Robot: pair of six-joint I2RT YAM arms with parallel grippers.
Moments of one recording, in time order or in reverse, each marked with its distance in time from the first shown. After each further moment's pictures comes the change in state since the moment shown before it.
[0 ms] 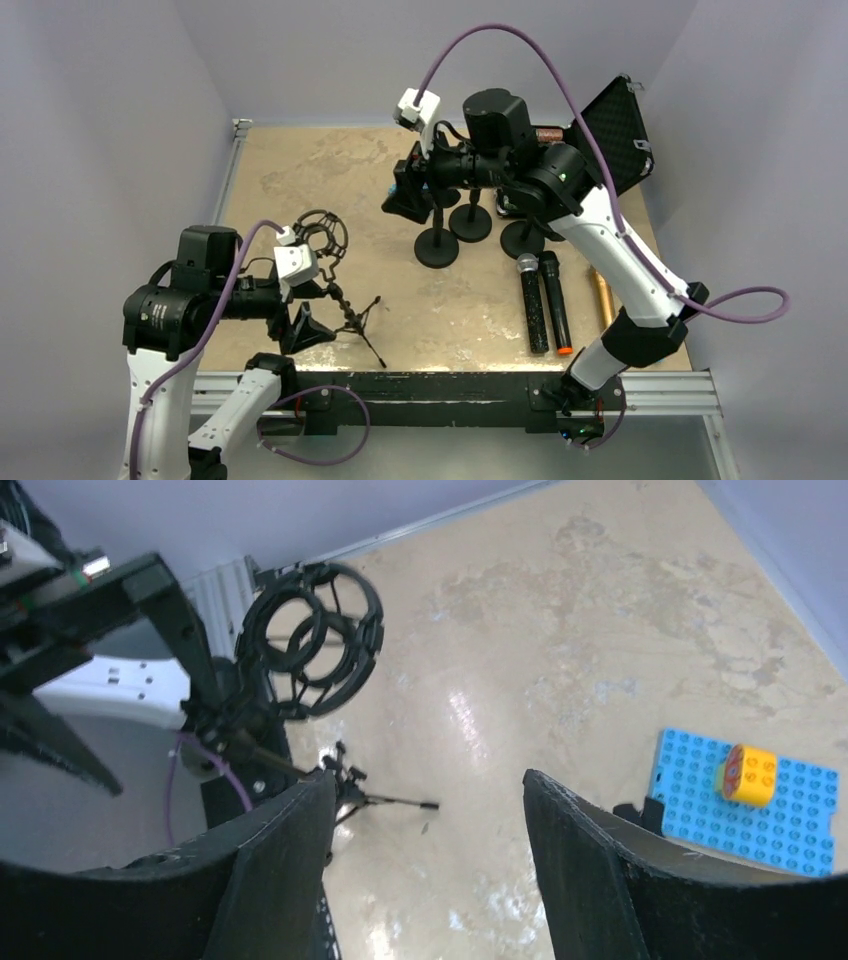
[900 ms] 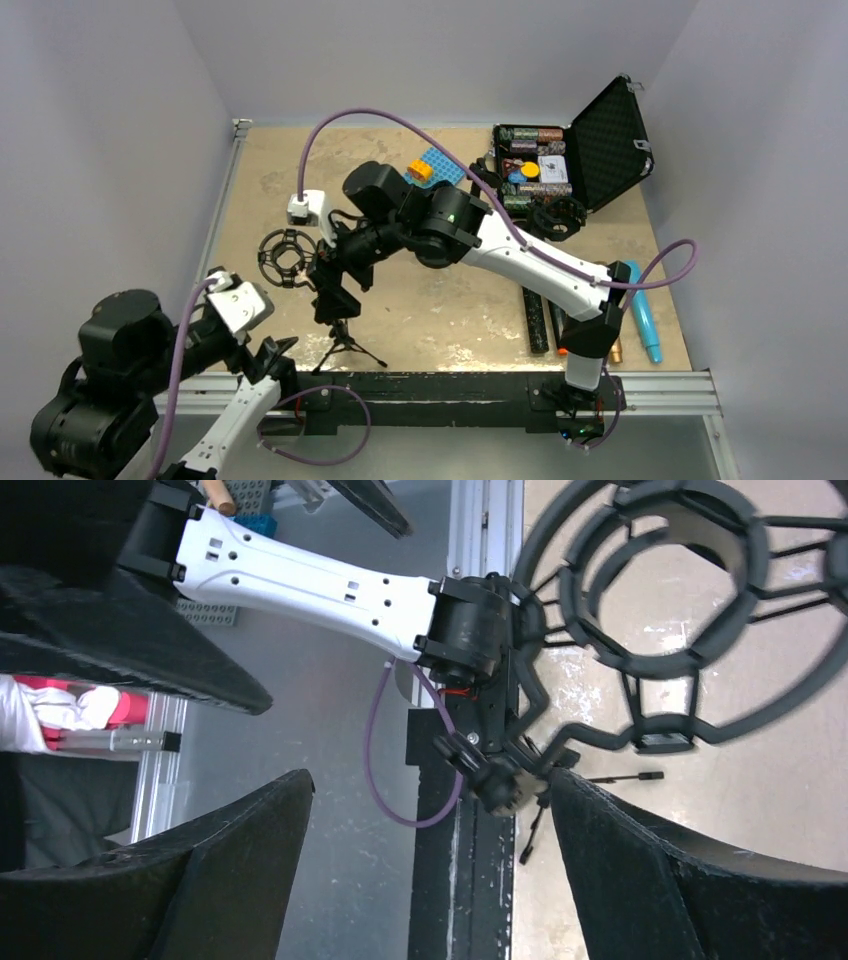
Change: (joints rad) left arm -0.046 -0.150 0.291 -0.052 -0.403 -0.152; right arm 0.313 0.202 0.019 -0.024 -0.220 0.122
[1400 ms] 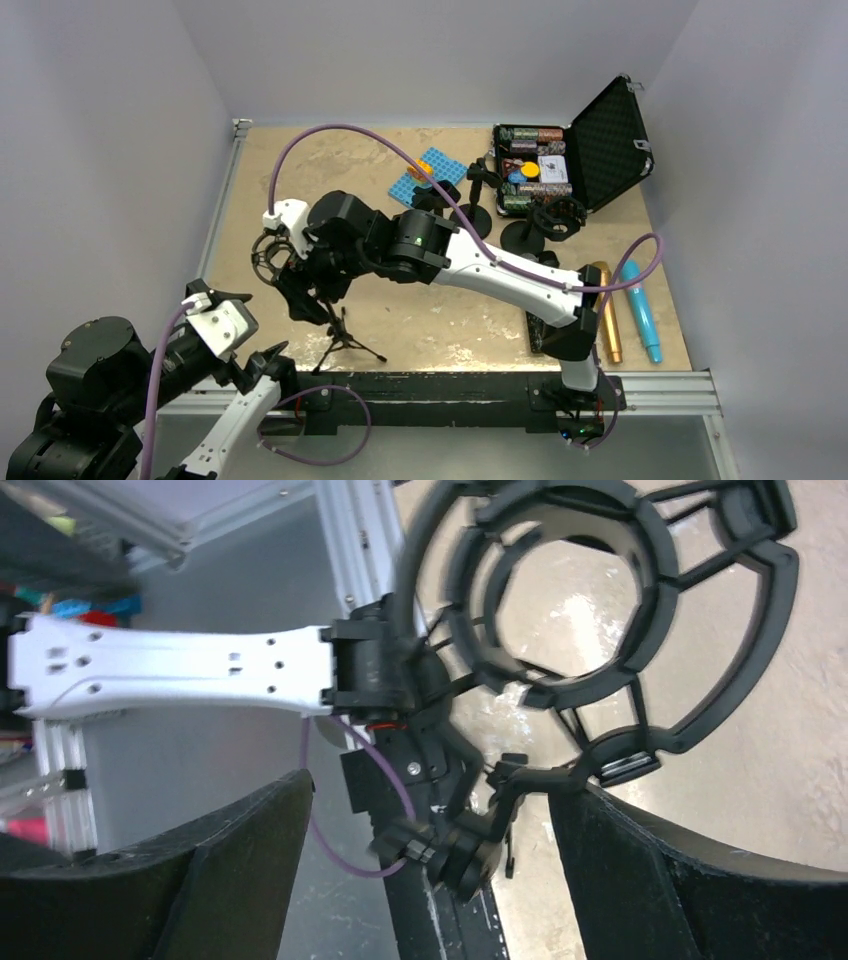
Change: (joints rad) left arm 0.000 -0.041 0.102 -0.010 -0.053 -0.010; right arm 0.126 0.093 0.087 0.010 0.395 0.124
